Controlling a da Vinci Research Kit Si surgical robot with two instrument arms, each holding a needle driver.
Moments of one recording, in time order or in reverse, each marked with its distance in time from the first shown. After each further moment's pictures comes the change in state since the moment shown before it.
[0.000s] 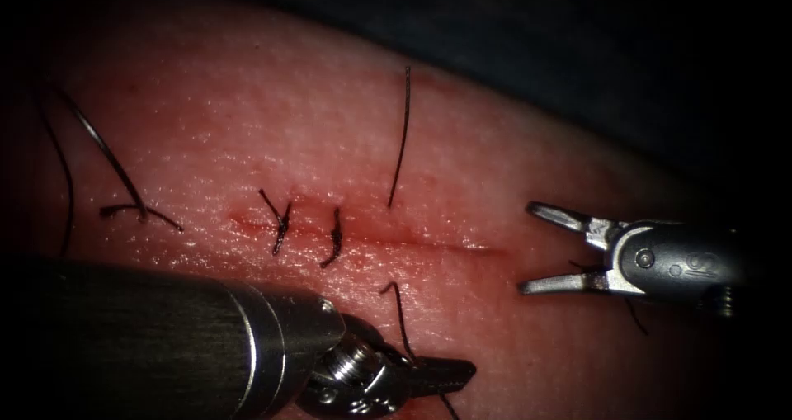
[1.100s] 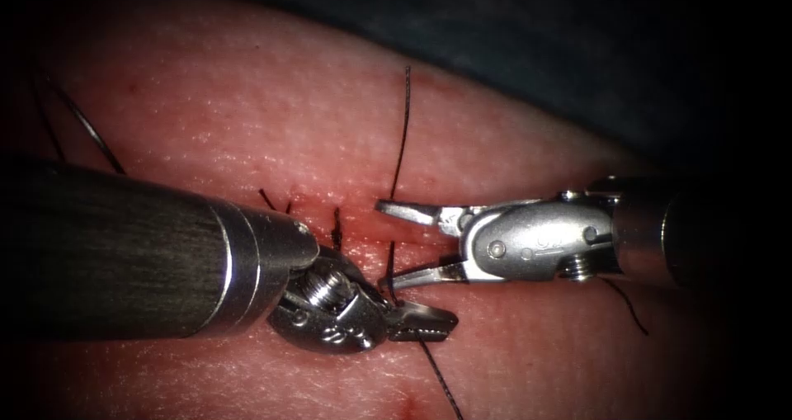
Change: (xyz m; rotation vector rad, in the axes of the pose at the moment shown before) right arm 0.001 -0.001 0.009 0.102 0.181 -0.122; left arm -0.003 -0.001 0.000 -0.027 0.083 0.003
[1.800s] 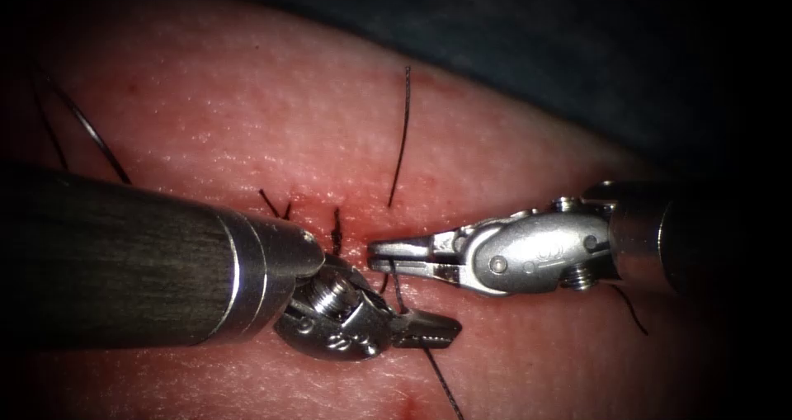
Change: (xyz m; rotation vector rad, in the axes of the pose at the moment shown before) right arm 0.000 -0.001 0.000 0.053 0.017 -0.077; left arm 0.000 0.001 0.001 -0.001 0.006 -0.004
